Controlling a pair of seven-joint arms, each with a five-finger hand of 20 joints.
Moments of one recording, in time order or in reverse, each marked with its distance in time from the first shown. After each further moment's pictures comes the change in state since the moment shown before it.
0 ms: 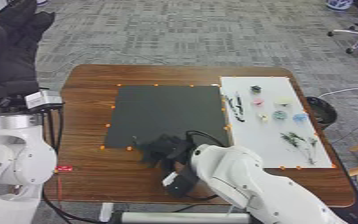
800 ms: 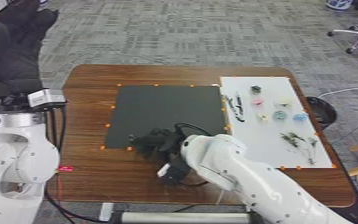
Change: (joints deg) left arm -1.1 -0.1 1.0 0.1 -0.3 -0.5 0.0; right arm 5.7 -5.6 -2.0 9.4 -4.1 -4.3 -2.9
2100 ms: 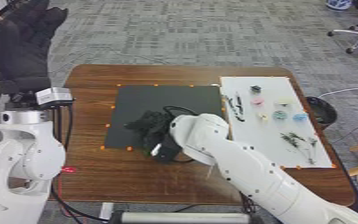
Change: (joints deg) left arm -2.2 -0.6 2.4 0.8 -0.3 -0.9 -0.2; right arm 7.3 -8.3 0.5 12.1 -9.2 -5.7 -2.1
